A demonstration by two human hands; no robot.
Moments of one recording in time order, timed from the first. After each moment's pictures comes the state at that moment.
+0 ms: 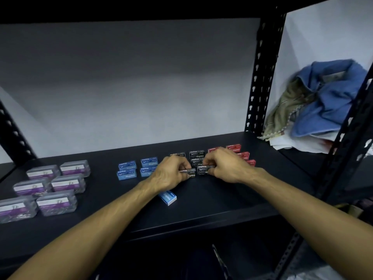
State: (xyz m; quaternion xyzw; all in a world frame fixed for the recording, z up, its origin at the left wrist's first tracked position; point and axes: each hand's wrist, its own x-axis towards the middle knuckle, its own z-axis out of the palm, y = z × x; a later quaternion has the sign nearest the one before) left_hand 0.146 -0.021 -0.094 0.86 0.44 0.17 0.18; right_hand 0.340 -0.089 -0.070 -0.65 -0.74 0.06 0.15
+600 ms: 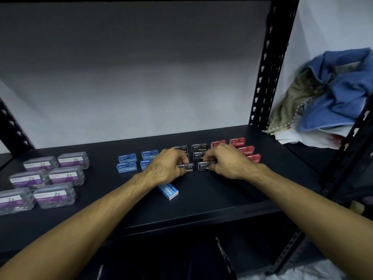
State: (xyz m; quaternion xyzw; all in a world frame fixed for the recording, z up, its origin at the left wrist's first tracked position) left_hand 0.135 -0.012 -0.096 0.88 0.42 0.16 0.14; right_hand 0.339 -0.078 -0.083 -0.66 -0.74 0.05 0.13
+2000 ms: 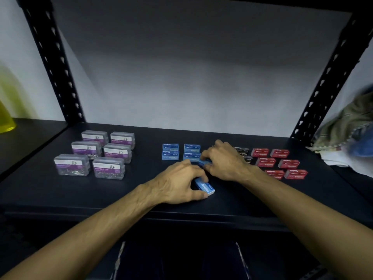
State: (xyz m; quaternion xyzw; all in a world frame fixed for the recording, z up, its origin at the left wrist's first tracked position) left_hand 0.037 -0.057 -0.110 0.92 0.36 0.15 0.11; right_hand 0.223 -0.032 -0.088 -0.55 -0.83 -0.09 0.05
